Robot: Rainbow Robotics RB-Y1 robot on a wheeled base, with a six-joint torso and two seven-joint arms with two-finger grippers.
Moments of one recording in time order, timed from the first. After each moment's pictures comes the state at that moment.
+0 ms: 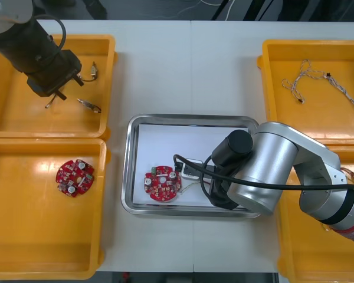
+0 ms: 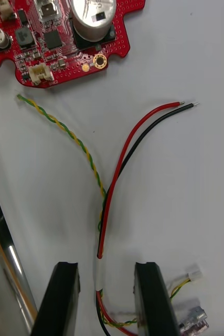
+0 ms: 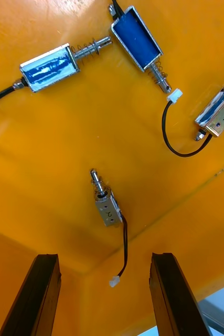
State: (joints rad) right arm -0.55 -0.59 0.80 -2.03 -0.48 1.58 1.82; left arm -1.00 0.61 -0.09 -1.07 0.72 1.65 -0.66
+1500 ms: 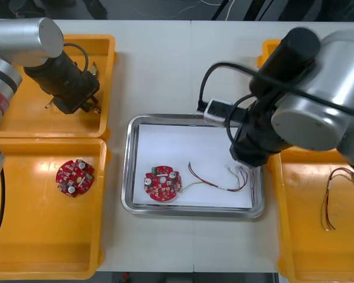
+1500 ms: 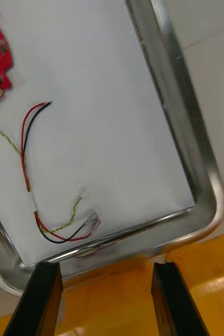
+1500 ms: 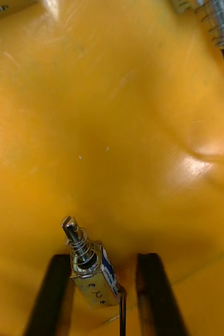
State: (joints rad) right arm -0.68 -0.59 0.44 -2.16 -0.69 1.92 1.75; left arm -1.00 0.55 -0.22 -0.84 0.77 1.39 -0.66
